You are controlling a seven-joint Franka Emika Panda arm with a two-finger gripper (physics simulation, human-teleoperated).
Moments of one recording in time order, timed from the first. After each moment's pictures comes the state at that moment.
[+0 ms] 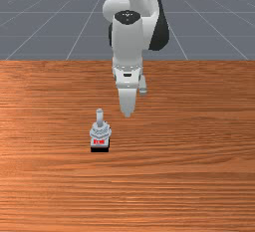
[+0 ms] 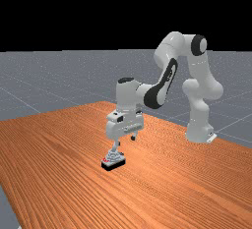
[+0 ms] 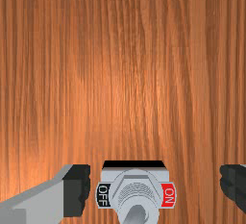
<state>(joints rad) 0.00 0.39 0.00 -1.96 0.00 2.36 -0.79</state>
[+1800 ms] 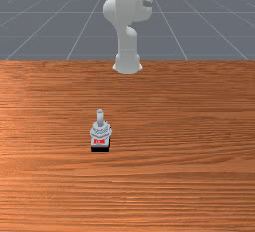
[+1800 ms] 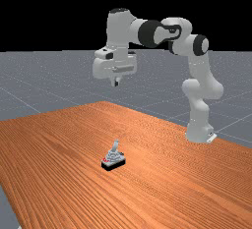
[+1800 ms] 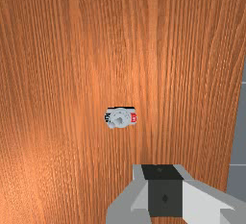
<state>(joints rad) 0.05 0.39 -0.03 -1.25 -0.16 1.58 -0.74</state>
